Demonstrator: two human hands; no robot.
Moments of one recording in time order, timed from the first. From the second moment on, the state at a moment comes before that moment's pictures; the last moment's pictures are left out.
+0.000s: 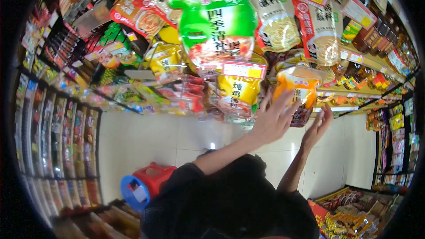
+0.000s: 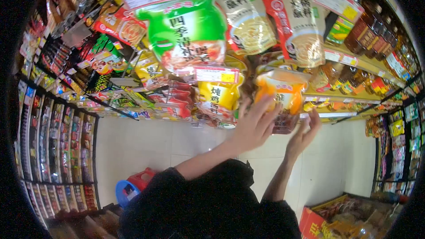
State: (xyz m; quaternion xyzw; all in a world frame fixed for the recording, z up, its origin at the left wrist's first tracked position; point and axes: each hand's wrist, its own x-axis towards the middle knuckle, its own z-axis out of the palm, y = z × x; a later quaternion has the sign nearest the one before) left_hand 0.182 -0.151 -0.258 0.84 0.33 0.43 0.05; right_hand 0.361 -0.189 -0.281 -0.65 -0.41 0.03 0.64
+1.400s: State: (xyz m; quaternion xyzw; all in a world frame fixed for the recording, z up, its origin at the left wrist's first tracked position) left_hand -0.209 0.040 -0.062 0.54 0.41 0.73 0.10; right_hand 0.238 -0.257 -0.291 -0.56 -0.42 0.06 0.71
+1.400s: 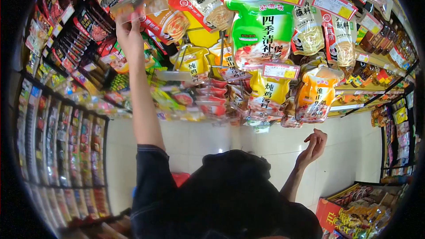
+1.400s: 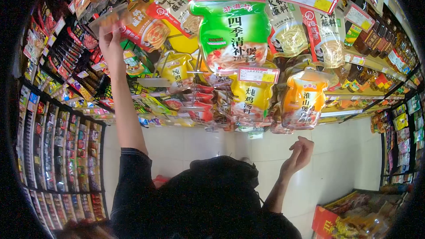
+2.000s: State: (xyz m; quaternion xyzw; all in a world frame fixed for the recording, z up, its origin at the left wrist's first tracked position) left_hand -0.227 0.000 -0.024 0.52 0.36 0.70 0.34; right_hand 0.211 -0.232 -0.287 -0.52 -0.46 0.14 0.70
